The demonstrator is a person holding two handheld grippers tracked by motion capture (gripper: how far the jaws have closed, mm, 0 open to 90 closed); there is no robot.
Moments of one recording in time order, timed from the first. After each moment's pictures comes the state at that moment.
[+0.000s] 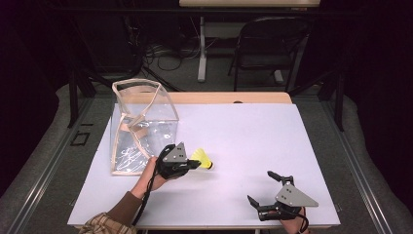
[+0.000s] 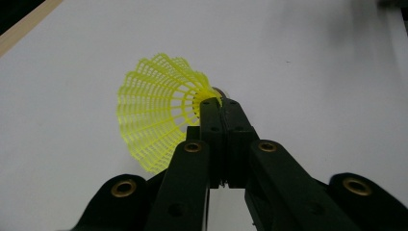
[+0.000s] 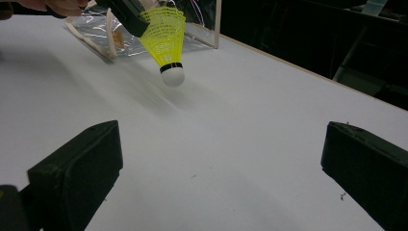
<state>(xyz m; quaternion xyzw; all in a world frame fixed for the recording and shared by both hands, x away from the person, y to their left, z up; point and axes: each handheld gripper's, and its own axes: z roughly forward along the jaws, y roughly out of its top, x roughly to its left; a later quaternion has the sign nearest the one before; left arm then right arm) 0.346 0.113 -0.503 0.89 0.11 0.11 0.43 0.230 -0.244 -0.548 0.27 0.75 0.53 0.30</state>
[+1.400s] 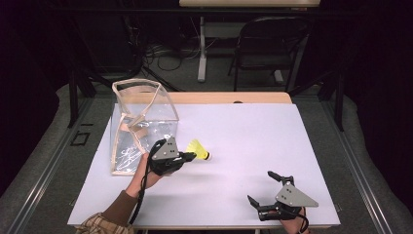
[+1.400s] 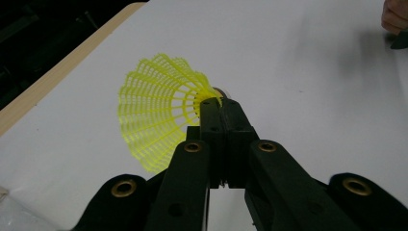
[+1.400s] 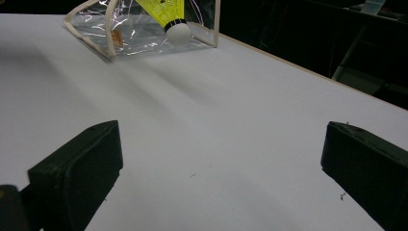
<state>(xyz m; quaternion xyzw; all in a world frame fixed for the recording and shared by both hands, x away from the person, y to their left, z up) 0.341 0.129 -0.478 0.86 0.12 0.15 0.46 0.230 -0.244 -0.548 0.27 0.75 0.52 0.30</state>
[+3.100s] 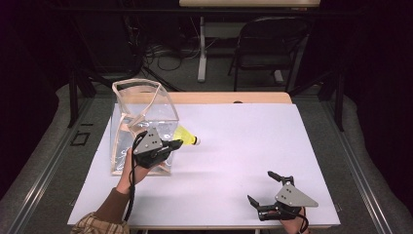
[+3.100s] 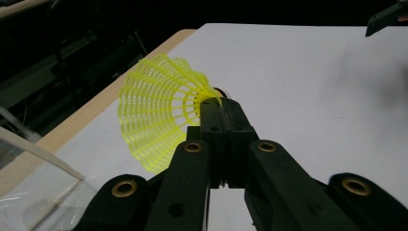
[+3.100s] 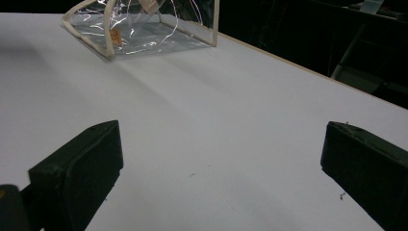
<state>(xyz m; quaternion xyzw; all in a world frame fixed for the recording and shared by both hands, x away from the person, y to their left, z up) 0.345 0.162 -0.457 0.82 0.17 0.21 0.50 0.230 -0.244 -0.548 0.28 0.75 0.52 0.30</state>
